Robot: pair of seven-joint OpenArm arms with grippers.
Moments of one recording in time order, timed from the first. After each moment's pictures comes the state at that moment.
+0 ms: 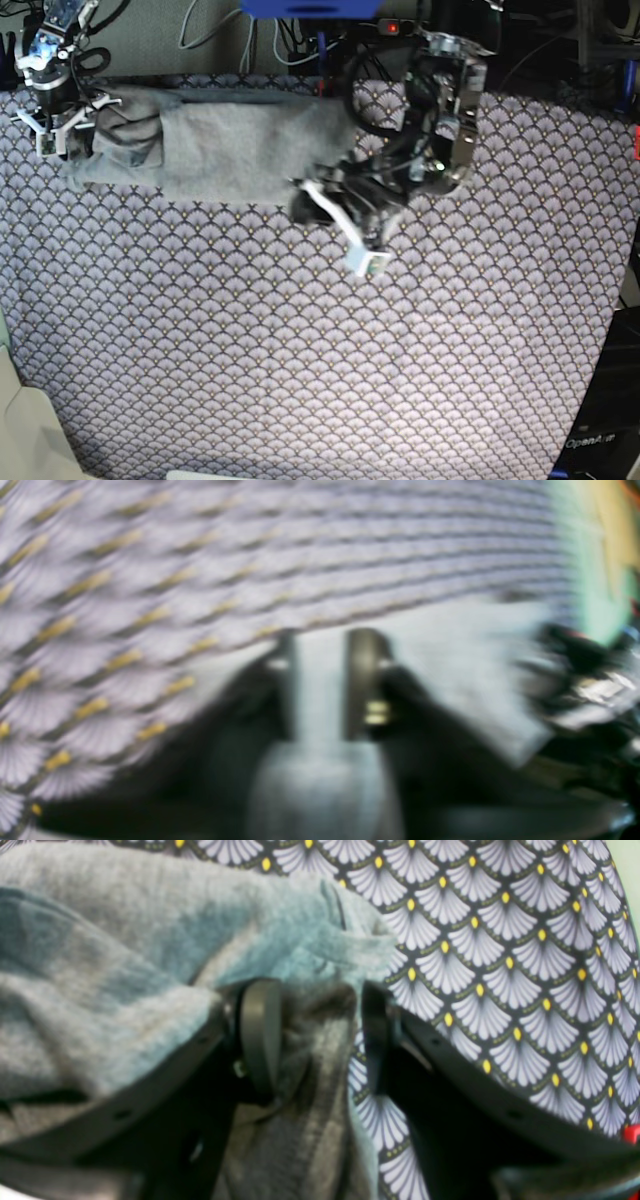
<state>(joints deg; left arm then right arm) 2.7 -0.8 11.3 95.7 -32.6 -4.4 57.4 -19.6 3.7 44.2 82.8 -16.5 39.6 -0.6</state>
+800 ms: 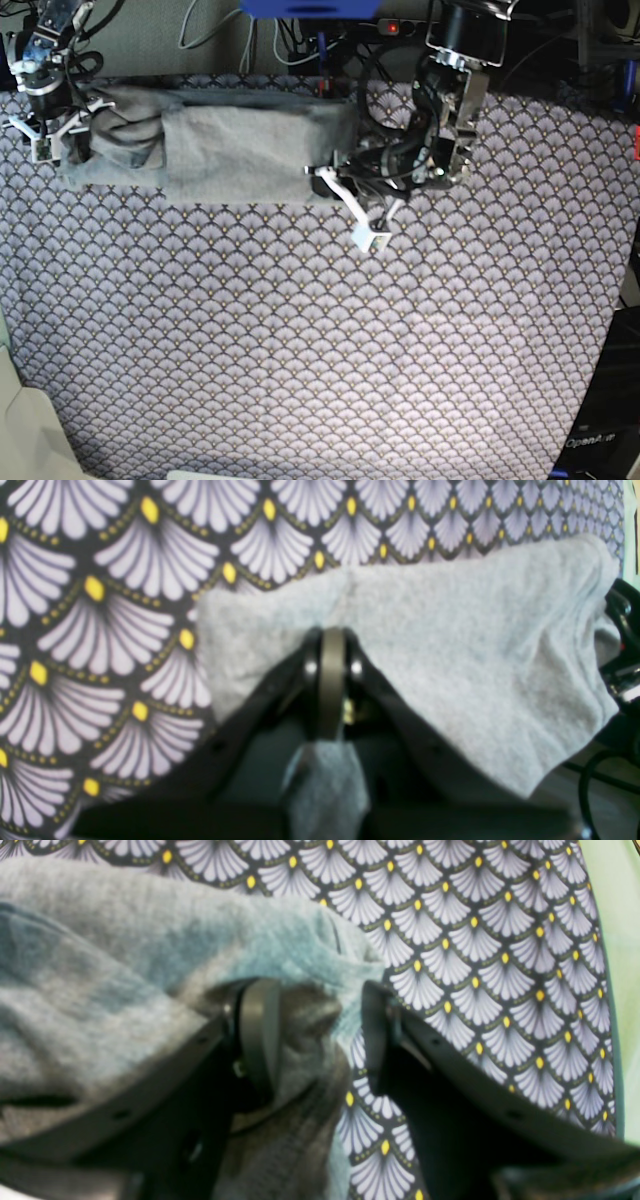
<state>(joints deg) 0.9 -2.1 11.5 83.9 -34.9 -5.5 56.9 -19.4 4.6 44.4 85.3 -17.4 39.8 -1.7</state>
